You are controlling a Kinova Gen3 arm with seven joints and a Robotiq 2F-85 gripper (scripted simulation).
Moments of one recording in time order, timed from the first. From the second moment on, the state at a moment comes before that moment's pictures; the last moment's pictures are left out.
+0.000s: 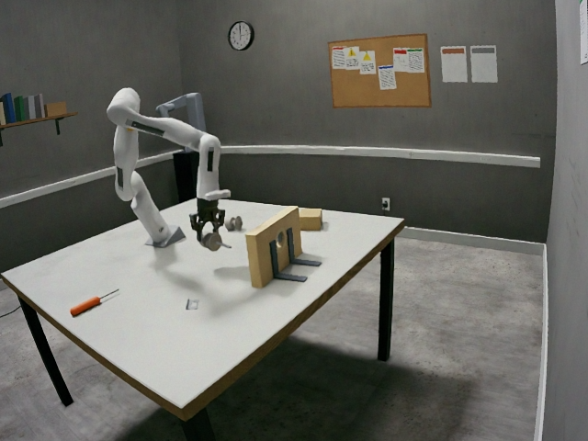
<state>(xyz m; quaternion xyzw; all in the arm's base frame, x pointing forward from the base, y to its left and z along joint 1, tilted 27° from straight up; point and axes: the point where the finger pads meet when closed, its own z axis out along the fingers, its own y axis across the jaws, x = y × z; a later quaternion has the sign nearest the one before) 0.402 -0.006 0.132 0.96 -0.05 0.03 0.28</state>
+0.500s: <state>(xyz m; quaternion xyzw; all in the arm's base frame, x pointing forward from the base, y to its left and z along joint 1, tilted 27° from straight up) 0.416 0.009 0.126 0.96 -0.02 0.02 0.27</state>
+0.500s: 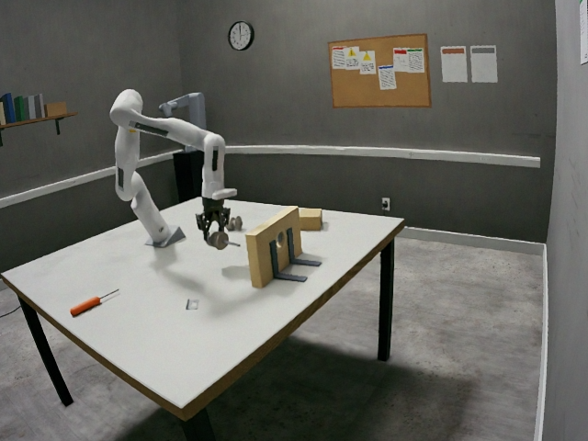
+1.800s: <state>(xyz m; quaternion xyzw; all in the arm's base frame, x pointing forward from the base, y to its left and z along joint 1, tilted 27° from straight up) 0.446 0.047 0.111 0.97 0.08 -0.01 0.24</state>
